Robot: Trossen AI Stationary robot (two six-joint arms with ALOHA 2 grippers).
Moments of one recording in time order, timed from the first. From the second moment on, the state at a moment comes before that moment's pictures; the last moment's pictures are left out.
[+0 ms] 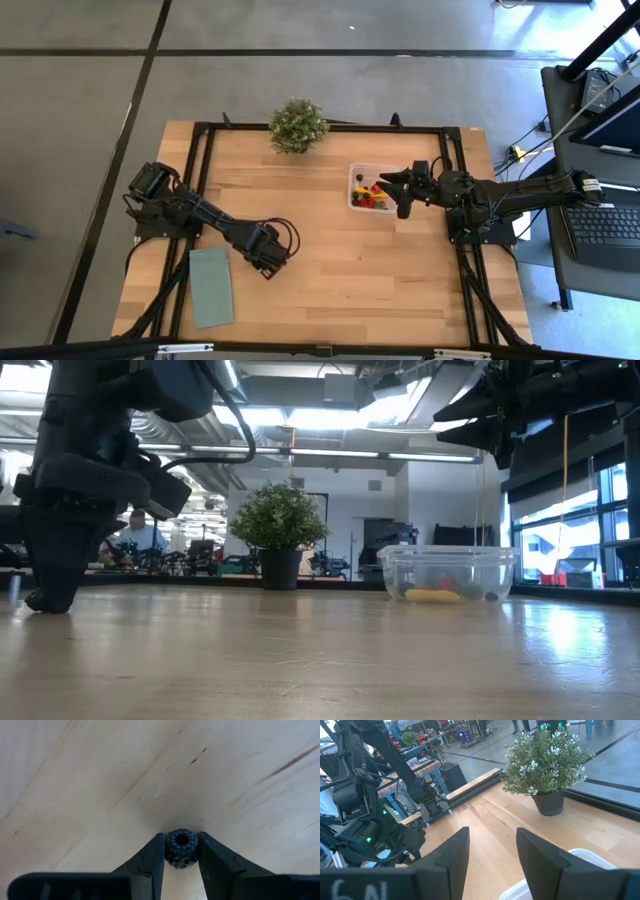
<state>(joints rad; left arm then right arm) -0.38 1.72 0.95 -0.82 0.03 -1.23 0.03 0.78 0.42 0.21 0.36 0.47</state>
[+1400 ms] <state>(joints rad) 0.26 2.01 1.65 -0.34 0.22 -0.18 0.02 0.78 0.42 0.33 0.61 0.49</state>
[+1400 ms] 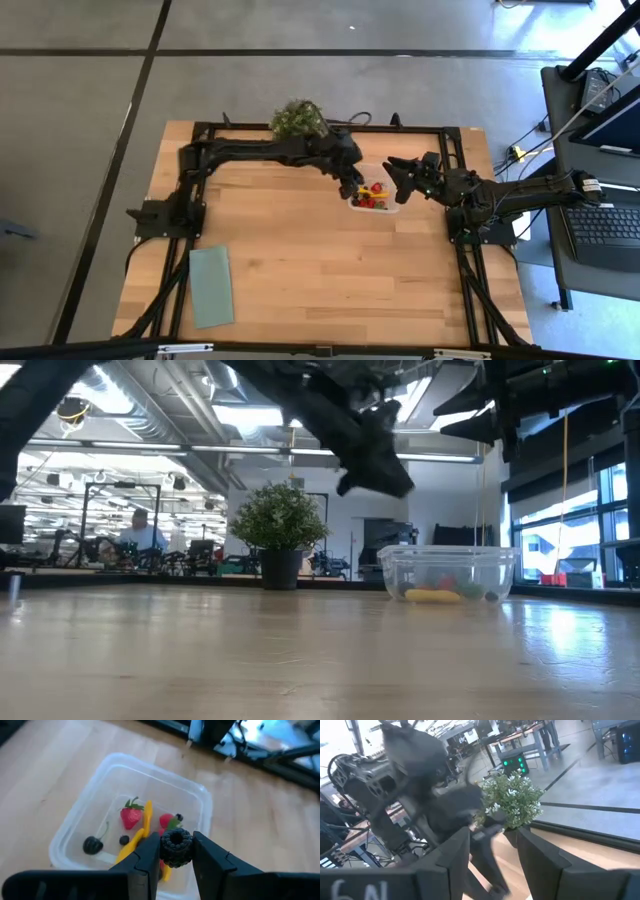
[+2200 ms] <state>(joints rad) 0.23 2.27 1.85 -0.48 0.14 -0.02 0.02 0.78 0.42 0.32 0.61 0.52</state>
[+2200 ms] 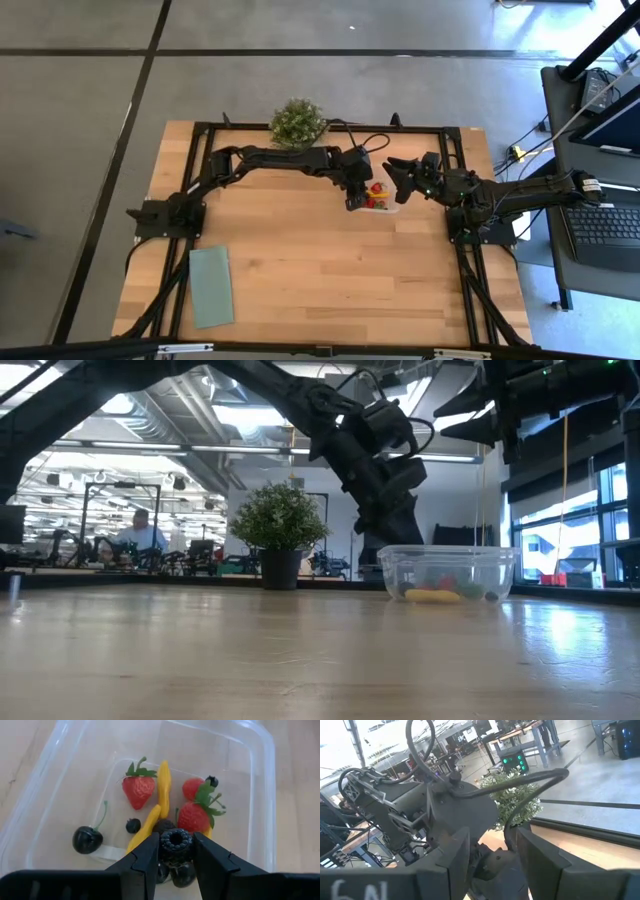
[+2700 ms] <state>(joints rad) 0.23 2.27 1.85 -0.46 0.14 0.04 0.02 0.78 0.42 0.32 0.61 0.52</state>
